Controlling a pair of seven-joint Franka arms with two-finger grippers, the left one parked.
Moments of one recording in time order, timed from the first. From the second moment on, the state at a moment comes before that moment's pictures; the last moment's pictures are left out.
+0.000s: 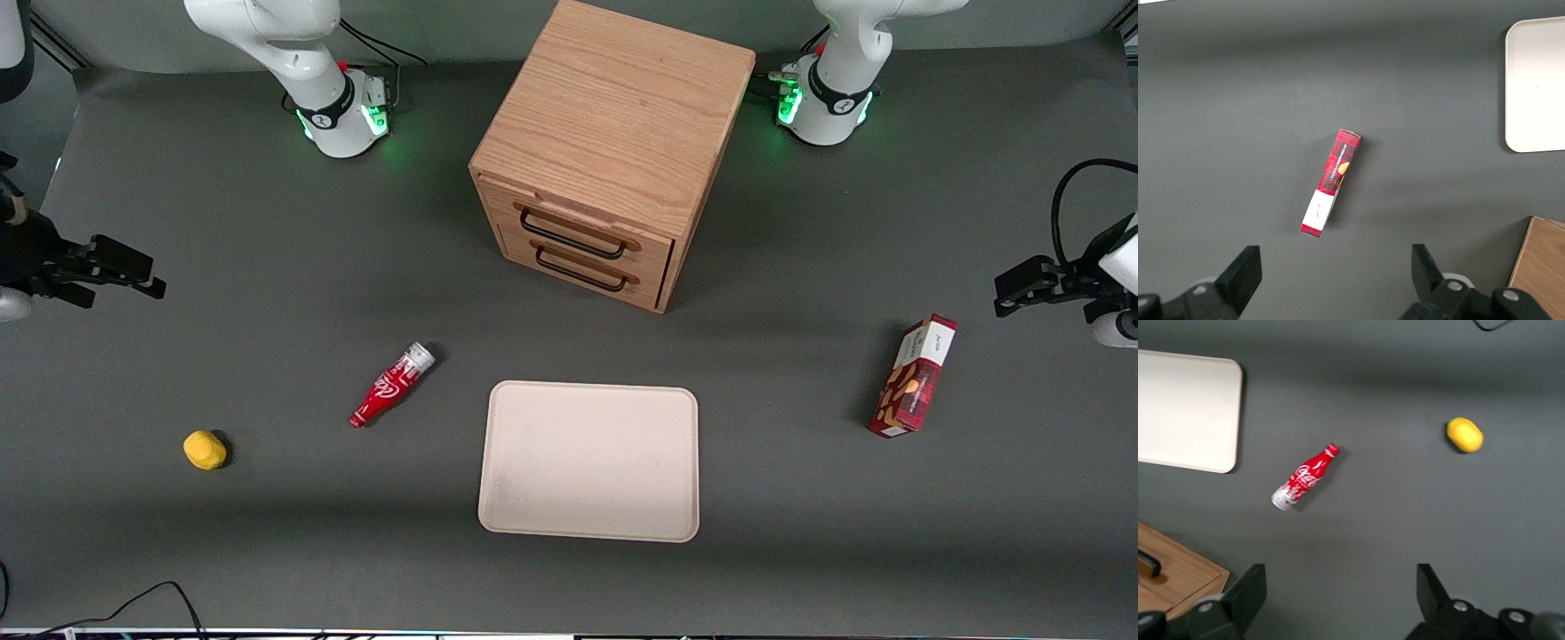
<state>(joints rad) -0.07 0.08 0.08 -1.50 0.10 1.61 -0.08</state>
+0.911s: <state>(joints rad) 0.06 0.29 0.71 -1.51 -0.07 1.78 -0.06</state>
